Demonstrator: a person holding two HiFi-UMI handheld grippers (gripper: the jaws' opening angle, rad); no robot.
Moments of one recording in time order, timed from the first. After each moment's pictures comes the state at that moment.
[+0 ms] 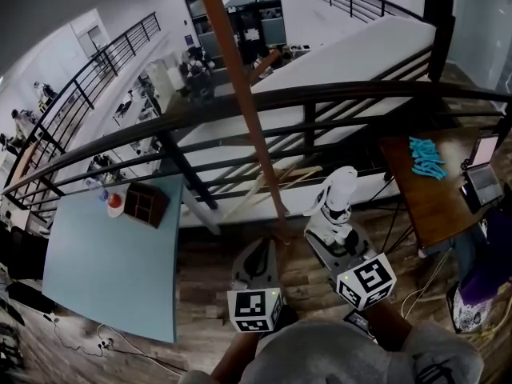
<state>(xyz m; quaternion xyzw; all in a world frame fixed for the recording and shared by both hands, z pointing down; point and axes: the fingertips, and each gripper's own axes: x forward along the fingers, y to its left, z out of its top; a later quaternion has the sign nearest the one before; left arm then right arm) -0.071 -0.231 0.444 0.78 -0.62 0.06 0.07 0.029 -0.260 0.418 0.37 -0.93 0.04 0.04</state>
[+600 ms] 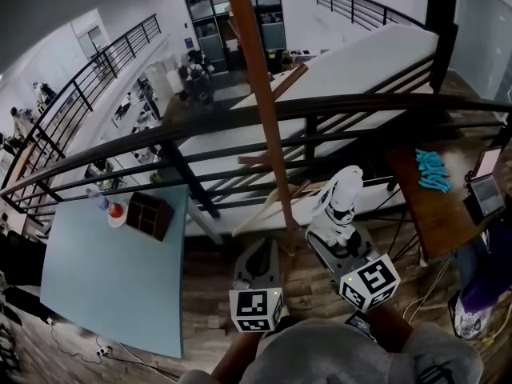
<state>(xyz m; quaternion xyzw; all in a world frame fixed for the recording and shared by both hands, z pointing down) -0.120 -0.281 0.437 0.79 -0.61 0.06 0.07 -0.022 -0.303 0.400 0.37 -0.93 0.04 0.04</state>
